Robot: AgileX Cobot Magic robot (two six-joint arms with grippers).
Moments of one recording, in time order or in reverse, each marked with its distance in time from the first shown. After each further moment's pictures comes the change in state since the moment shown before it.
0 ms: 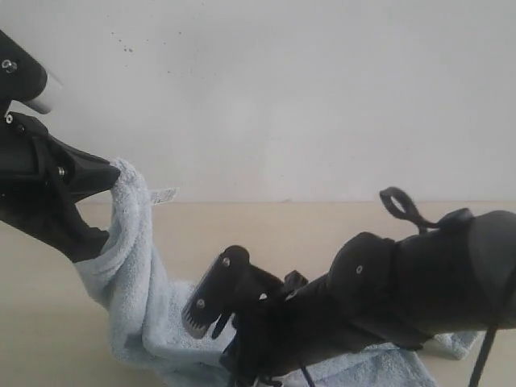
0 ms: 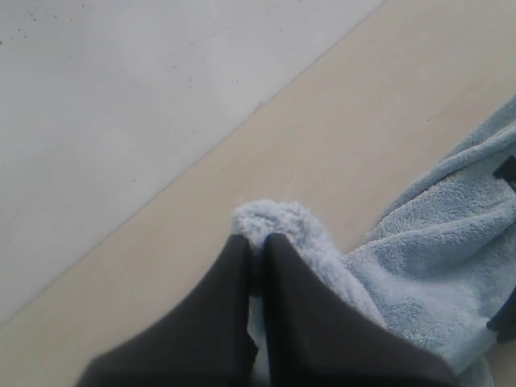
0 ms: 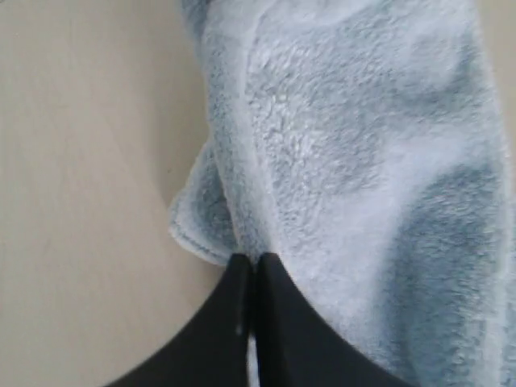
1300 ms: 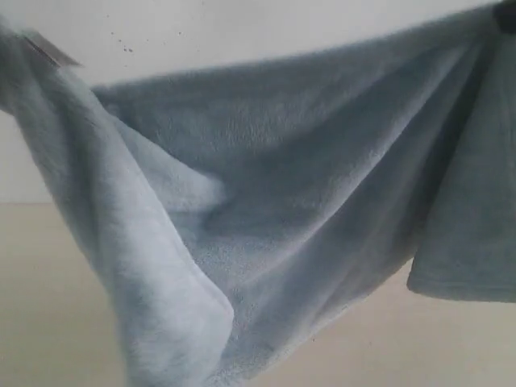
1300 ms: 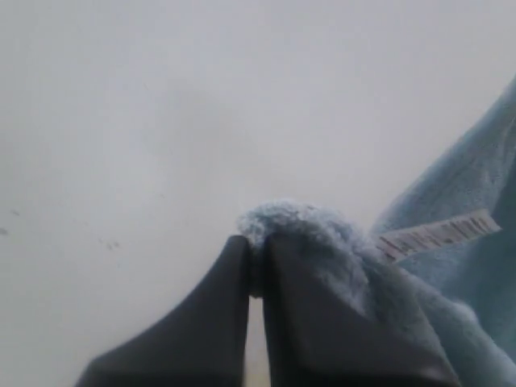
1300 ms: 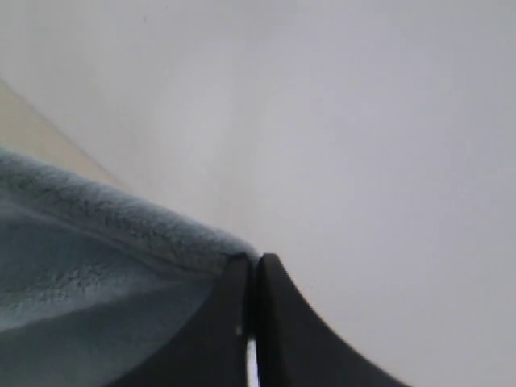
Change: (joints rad) left arm 0.000 -0.438 0.000 -0.014 -0.047 0.035; right arm -0.645 -0.790 -0.189 -0.293 0.322 0.240
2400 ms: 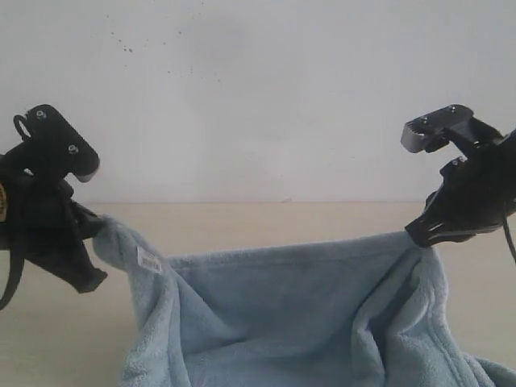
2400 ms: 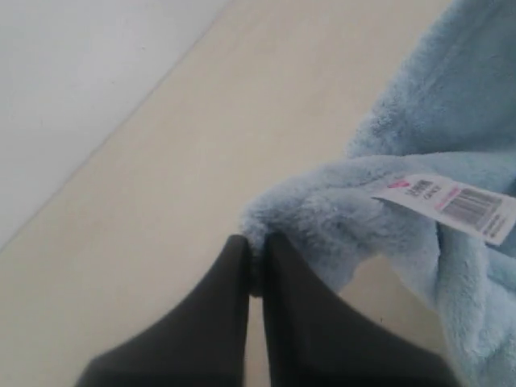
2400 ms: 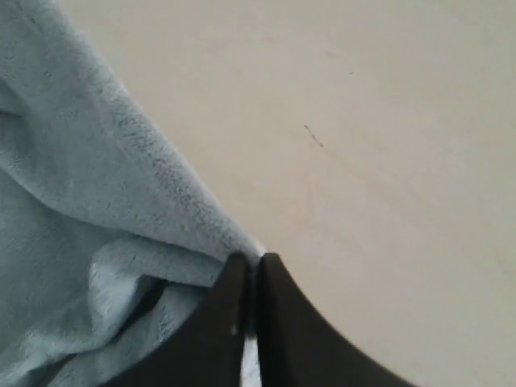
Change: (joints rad) left arm 0.142 0.684 0.000 0.208 0.047 -0.094; right arm 0.000 0.598 -0.038 -0.189 0.232 0.305
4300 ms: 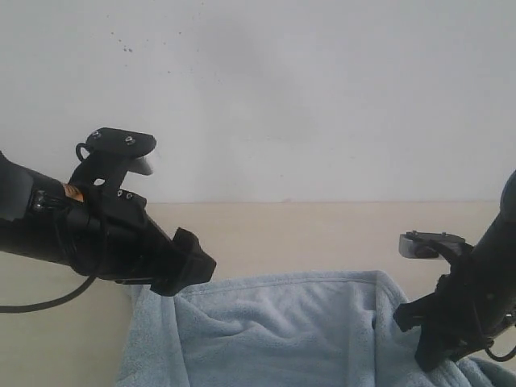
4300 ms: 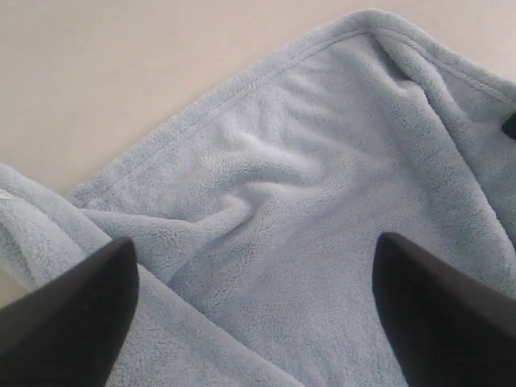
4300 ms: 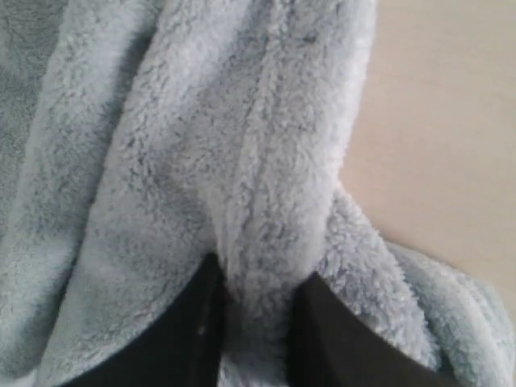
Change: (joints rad) left arm -0.124 0.103 -0.102 -0.883 0.106 0.323; right arm -0.027 0.267 0.106 -0.002 0.090 0.291
